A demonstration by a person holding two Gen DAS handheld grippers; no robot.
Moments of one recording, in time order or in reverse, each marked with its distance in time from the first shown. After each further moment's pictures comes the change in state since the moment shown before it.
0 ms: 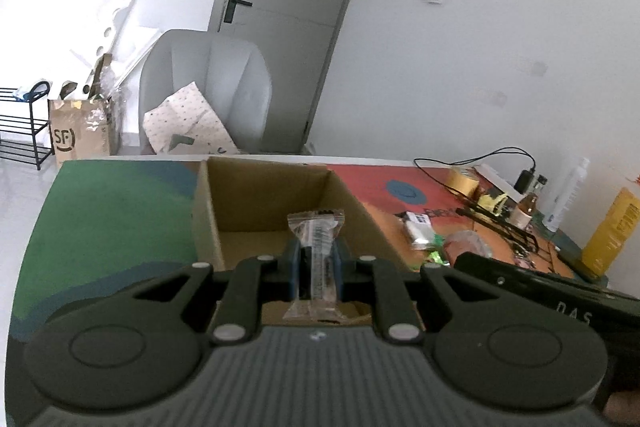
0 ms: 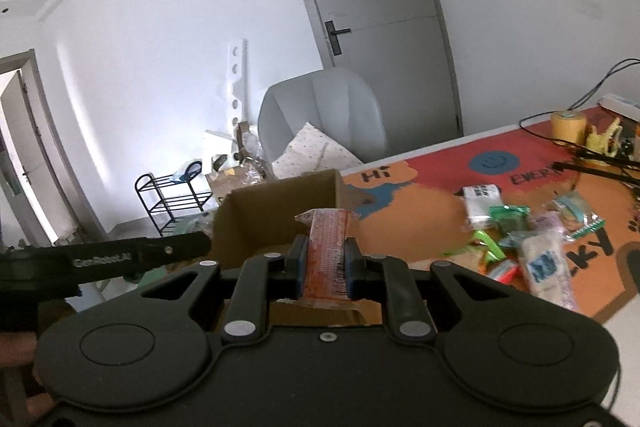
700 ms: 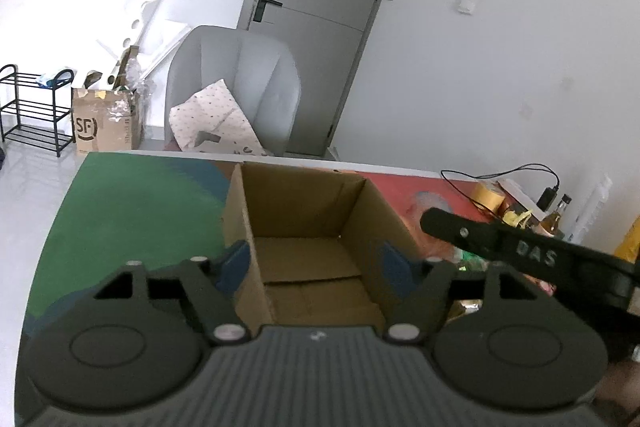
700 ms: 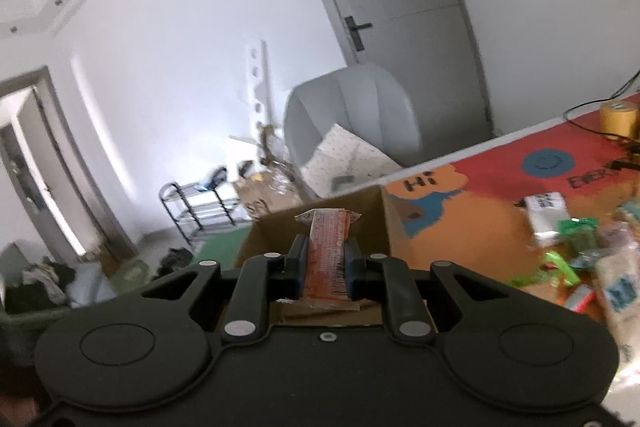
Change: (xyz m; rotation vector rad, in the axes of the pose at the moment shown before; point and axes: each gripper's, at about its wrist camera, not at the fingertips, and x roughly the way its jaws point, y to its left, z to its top) left arm -0.001 0.019 0.006 -0.063 -0.014 0.065; right arm 0.052 0.016 0.020 0.054 -0.004 0.108
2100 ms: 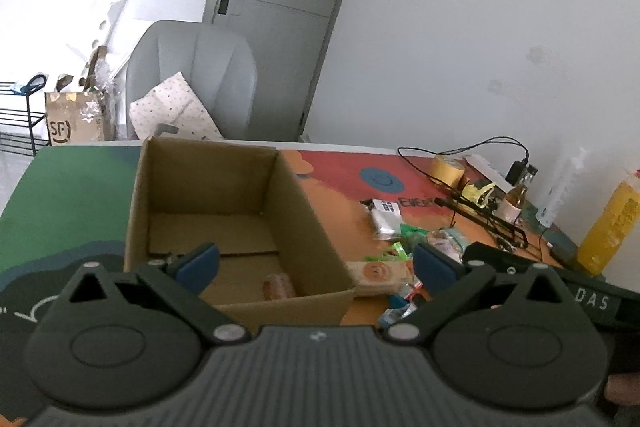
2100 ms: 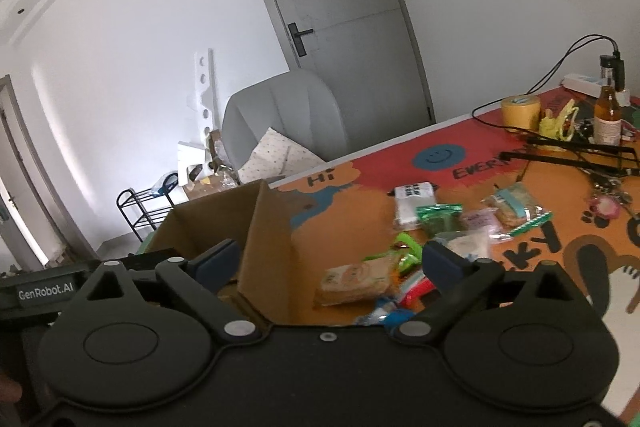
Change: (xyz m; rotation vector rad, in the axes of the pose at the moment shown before) left arm 0.008 -0.085 -0.026 0.051 0.029 -0.049; right arm -0.089 -0.085 -0.007 0.028 0.008 -0.170
